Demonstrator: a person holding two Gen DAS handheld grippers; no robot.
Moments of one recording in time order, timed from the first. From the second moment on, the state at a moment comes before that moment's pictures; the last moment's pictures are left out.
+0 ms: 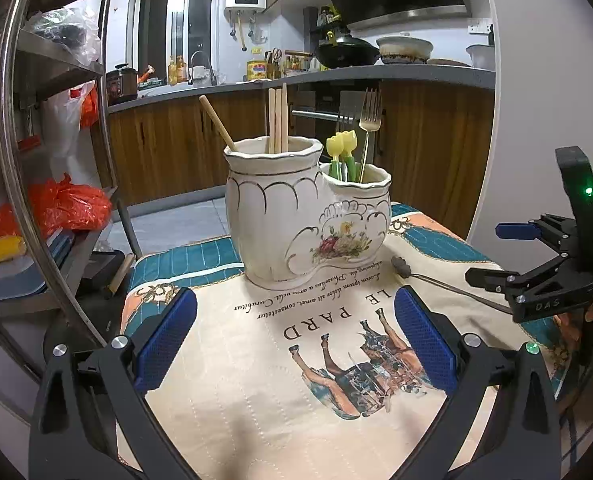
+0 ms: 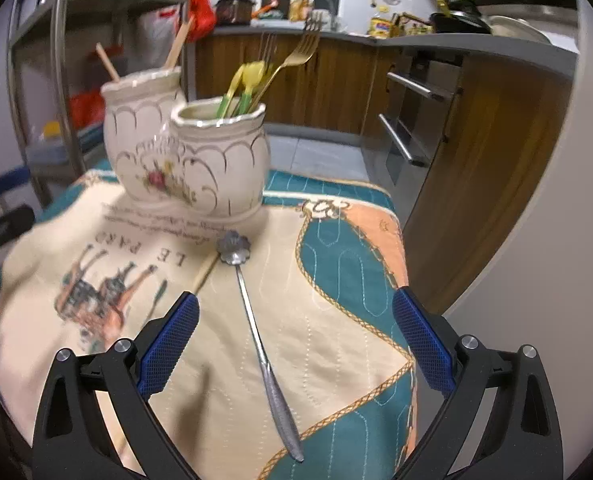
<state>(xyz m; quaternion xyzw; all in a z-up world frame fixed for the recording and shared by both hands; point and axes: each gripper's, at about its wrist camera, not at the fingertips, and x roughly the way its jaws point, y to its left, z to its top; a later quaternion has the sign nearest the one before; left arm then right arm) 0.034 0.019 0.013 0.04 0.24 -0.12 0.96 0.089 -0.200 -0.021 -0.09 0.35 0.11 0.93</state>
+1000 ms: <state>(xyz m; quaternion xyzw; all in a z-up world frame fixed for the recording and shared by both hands) 0.045 -0.038 0.000 0.09 0.33 -0.13 0.93 0.104 -0.196 -0.032 -0.07 0.40 0.23 0.89</state>
